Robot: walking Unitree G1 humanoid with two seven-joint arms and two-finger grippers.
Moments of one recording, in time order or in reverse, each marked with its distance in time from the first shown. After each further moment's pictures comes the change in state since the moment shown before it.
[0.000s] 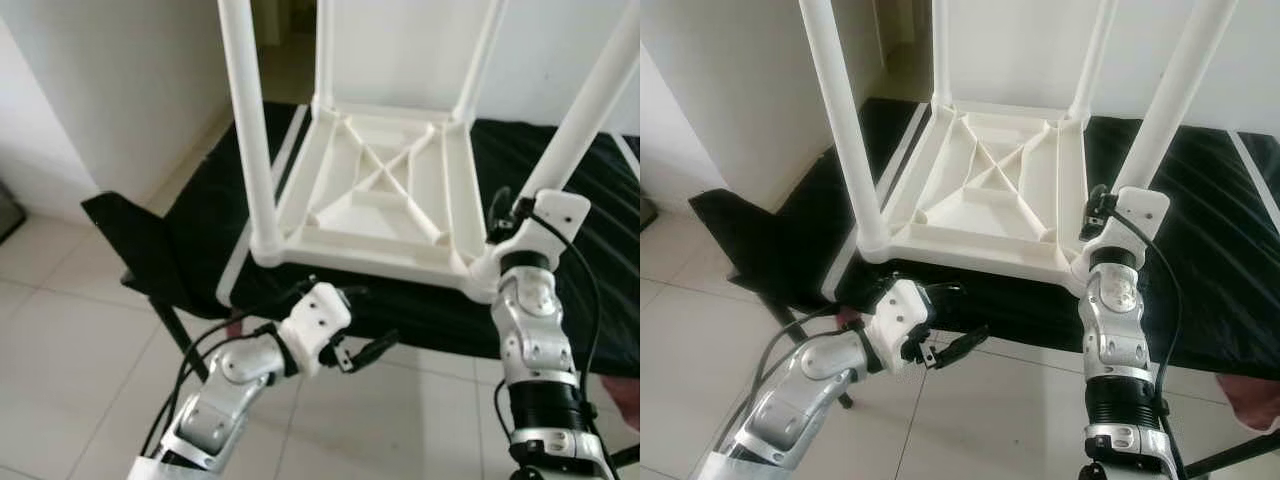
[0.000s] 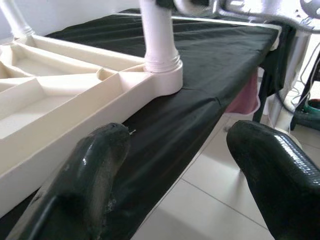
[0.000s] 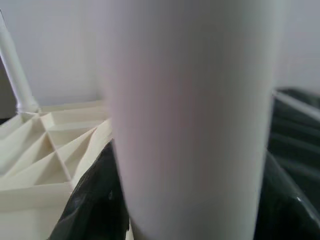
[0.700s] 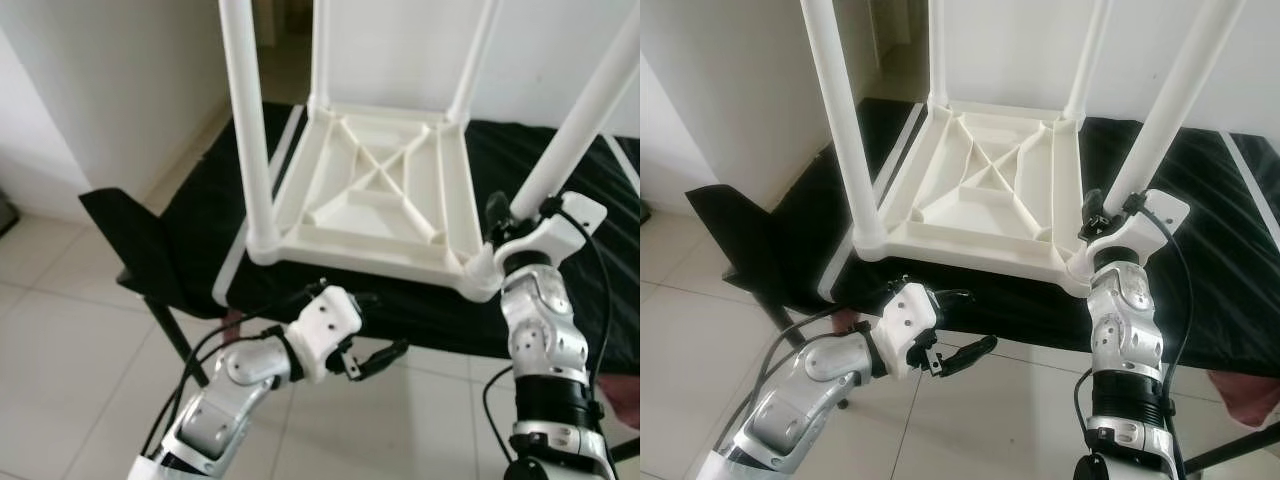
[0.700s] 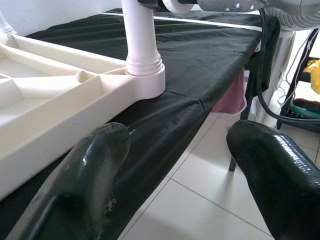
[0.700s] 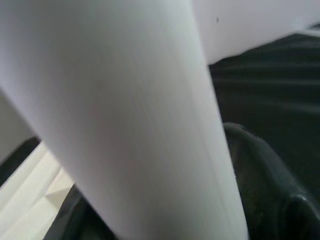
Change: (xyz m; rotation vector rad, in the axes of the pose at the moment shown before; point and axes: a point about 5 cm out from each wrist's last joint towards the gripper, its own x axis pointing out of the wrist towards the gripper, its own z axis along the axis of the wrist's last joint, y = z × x) left arm 0.002 -0.006 0.002 -0.016 0.023 -0.032; right arm 0.005 -0.006 -0.001 0.364 0.122 0.032
